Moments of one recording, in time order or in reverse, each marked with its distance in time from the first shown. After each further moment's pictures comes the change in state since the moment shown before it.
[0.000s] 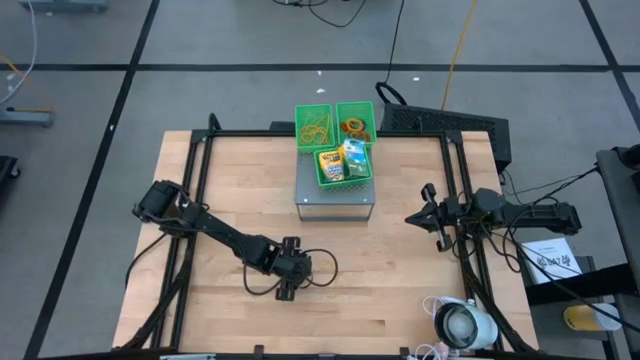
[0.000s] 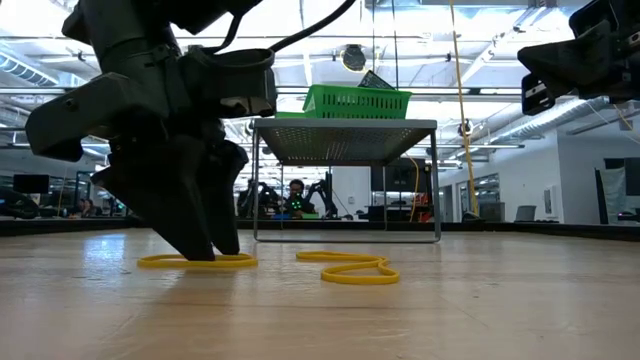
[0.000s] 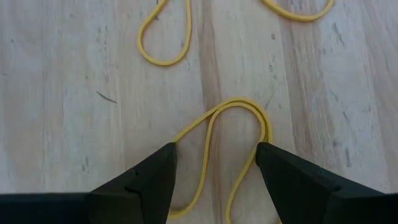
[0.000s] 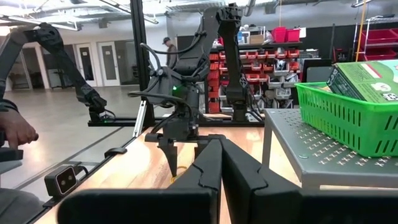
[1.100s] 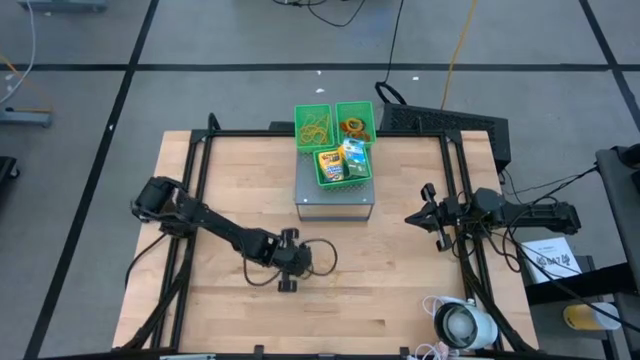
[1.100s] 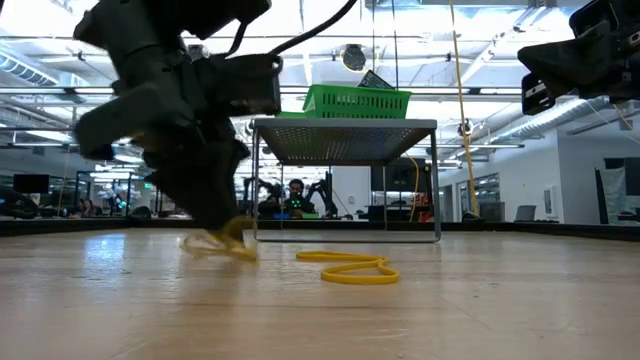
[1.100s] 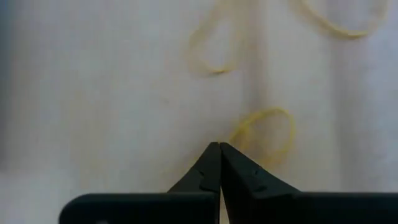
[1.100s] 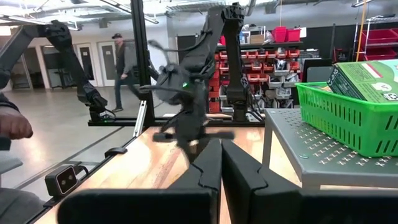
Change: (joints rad) left arm 0.042 -0.084 -0.012 0.018 -0.054 0.013; right arm 0.000 0.000 0.000 0.000 0.000 0.000
